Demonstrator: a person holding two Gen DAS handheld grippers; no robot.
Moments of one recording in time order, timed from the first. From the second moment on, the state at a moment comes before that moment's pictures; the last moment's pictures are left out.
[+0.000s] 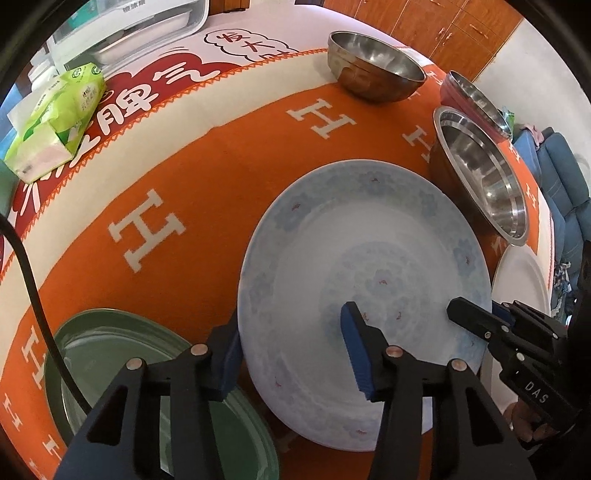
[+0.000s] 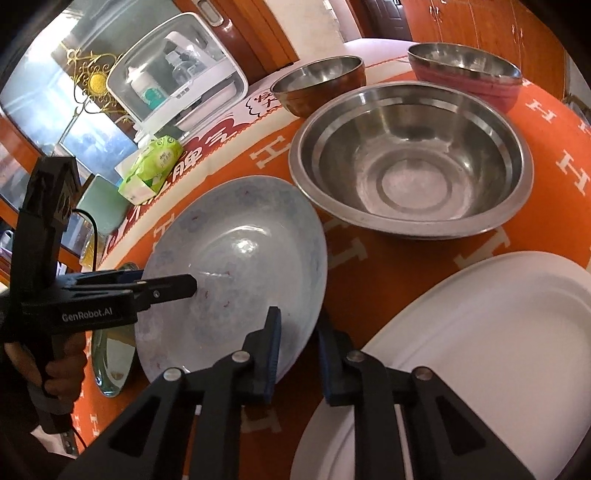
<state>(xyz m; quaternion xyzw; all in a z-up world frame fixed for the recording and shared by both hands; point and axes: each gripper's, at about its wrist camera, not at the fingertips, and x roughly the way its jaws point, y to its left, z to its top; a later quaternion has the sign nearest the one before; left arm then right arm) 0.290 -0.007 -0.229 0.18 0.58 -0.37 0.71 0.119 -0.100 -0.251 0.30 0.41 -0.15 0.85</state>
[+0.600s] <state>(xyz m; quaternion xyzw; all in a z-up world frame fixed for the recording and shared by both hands) 0.269 0.014 -0.219 0.13 0.61 -0.34 0.71 0.109 -0.106 -0.252 0.36 0.42 -0.13 0.82</state>
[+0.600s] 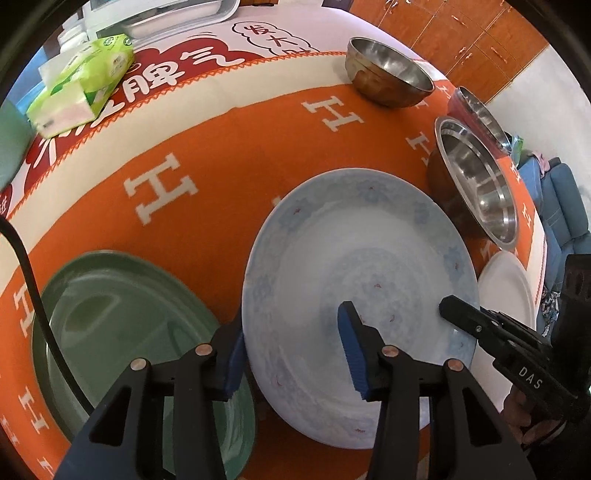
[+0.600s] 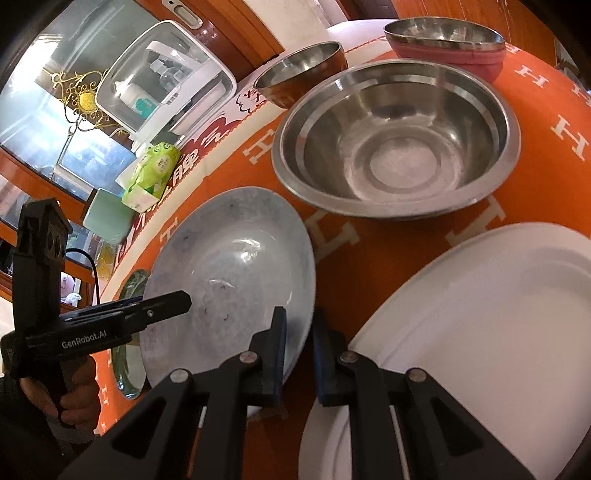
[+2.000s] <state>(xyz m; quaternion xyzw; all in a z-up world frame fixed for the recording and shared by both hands) 0.148 0.047 -0.116 0.12 0.54 -0.40 0.73 0.003 -0.088 -0.176 0.35 0.35 -0.13 0.86</state>
